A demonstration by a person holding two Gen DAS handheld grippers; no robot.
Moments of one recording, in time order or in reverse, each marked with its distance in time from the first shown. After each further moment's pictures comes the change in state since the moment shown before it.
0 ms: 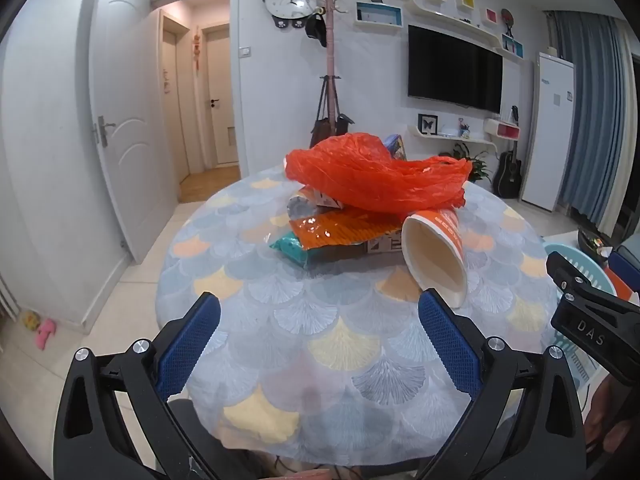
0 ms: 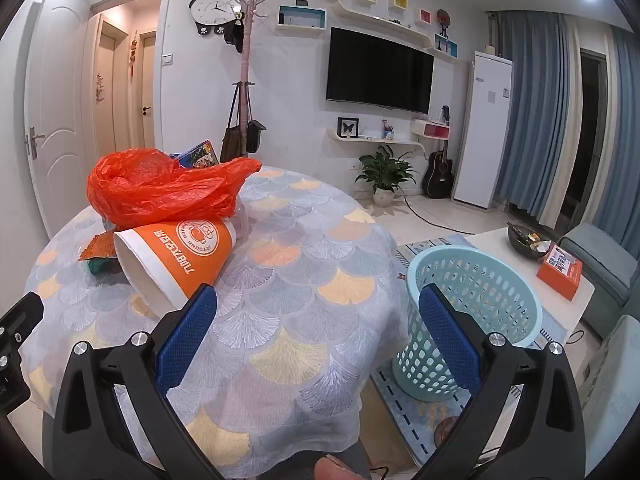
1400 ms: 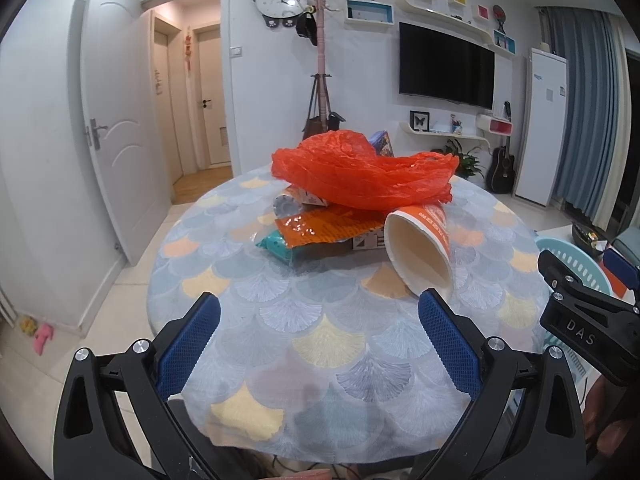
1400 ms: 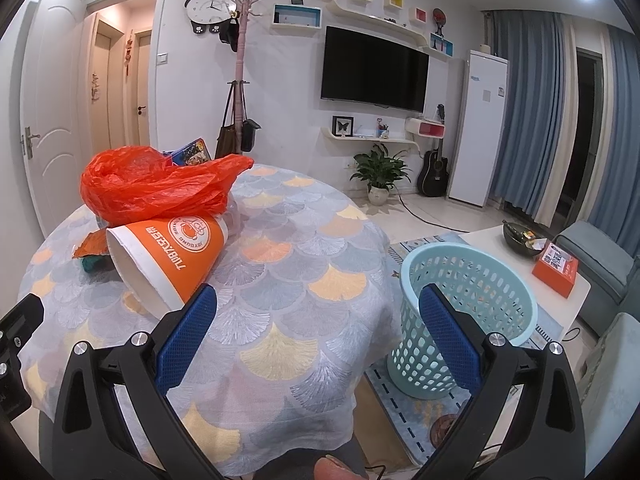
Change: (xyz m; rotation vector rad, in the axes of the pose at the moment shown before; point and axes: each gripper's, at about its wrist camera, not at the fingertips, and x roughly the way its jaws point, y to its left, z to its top) left arm 0.002 -0.009 -0.001 0.019 0.006 -0.021; right arm -0.001 -0.004 0.000 0.003 0.008 -0.018
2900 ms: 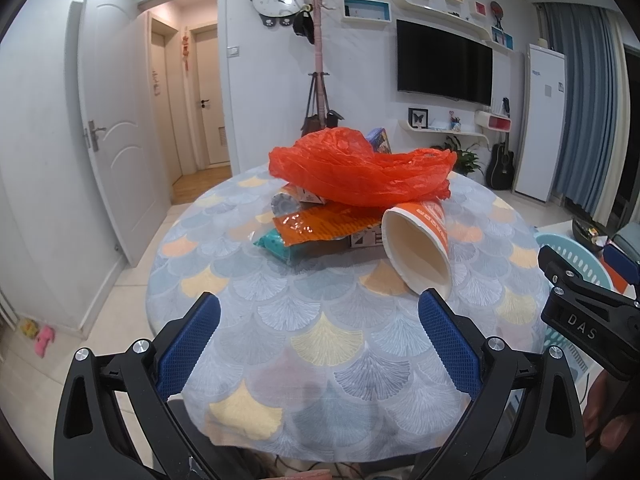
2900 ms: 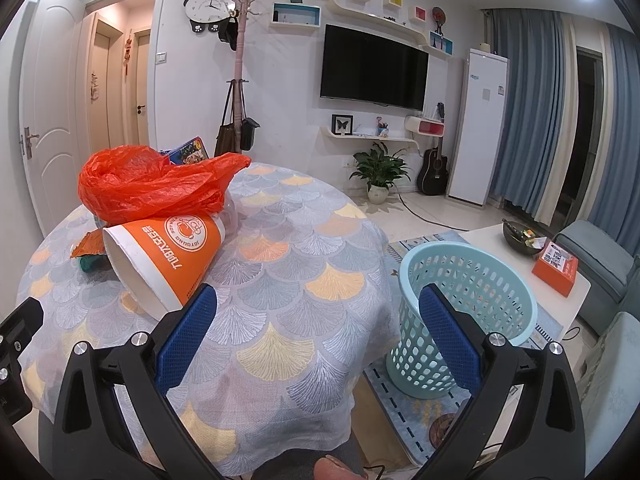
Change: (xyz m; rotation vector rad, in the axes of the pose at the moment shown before) left arm 0.000 -0.002 -0.002 0.005 0.002 0.001; right arm 0.001 -0.004 -0.001 0.004 0.007 0.002
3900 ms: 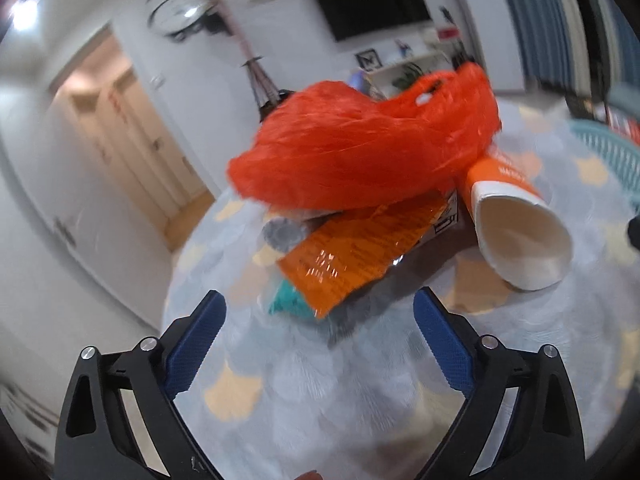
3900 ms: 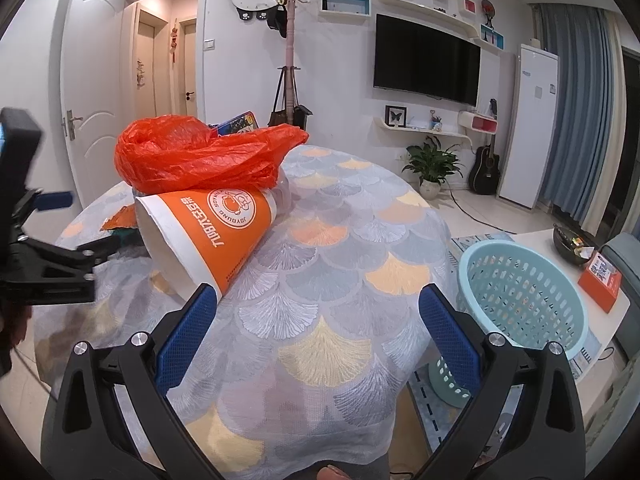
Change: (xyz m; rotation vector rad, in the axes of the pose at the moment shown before) left arm 0.107 0.004 0.036 0.483 0.101 0.013; right arm 0.029 0.016 -0.011 -0.059 0.033 0.202
